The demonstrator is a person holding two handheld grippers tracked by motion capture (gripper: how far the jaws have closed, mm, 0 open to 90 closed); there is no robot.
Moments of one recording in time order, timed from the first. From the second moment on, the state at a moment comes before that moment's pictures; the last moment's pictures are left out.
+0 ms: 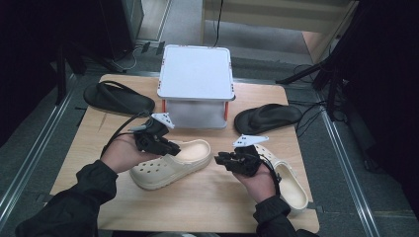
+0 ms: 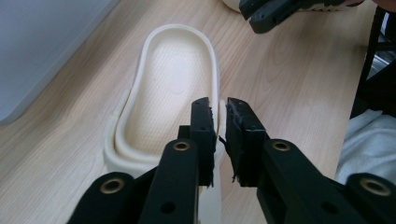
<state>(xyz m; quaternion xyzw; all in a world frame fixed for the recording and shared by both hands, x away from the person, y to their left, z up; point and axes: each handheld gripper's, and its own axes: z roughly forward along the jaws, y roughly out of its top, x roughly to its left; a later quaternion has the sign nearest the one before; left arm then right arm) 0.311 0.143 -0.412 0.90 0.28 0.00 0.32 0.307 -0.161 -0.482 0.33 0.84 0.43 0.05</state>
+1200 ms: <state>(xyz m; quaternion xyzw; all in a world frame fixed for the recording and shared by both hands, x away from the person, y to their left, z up) 0.248 0.205 -0.475 0.86 0.38 0.02 0.35 0.343 -0.114 -0.490 0.31 0.86 0.41 0.04</state>
